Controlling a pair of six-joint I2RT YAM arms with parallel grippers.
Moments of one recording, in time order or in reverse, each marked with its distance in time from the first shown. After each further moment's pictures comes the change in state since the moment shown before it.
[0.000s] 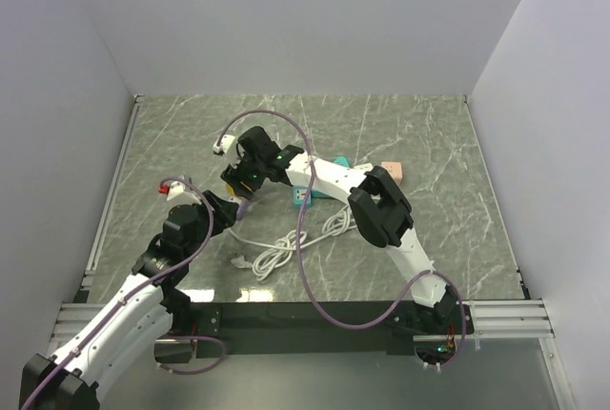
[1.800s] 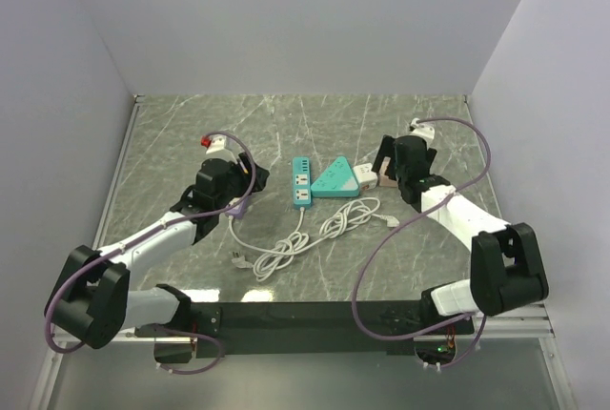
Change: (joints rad) left arm -0.040 0.628 0.305 0.346 0.108 0.157; right arm -0.617 -0.929 -1.128 0.378 0.569 0.631
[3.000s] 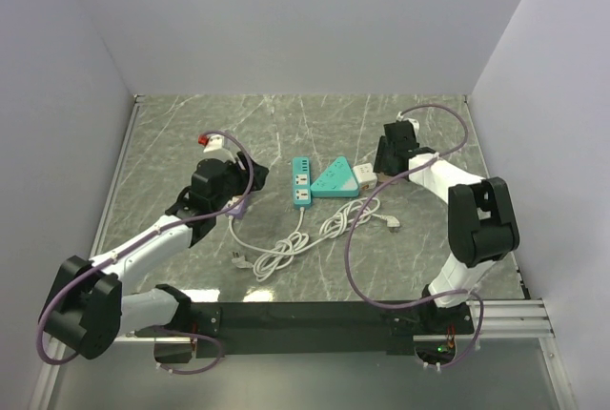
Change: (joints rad) left arm -0.006 -0.055 0.001 -0.007 0.009 0.027; right arm -0.051 0.331 0.279 -0.270 -0.070 -0.049
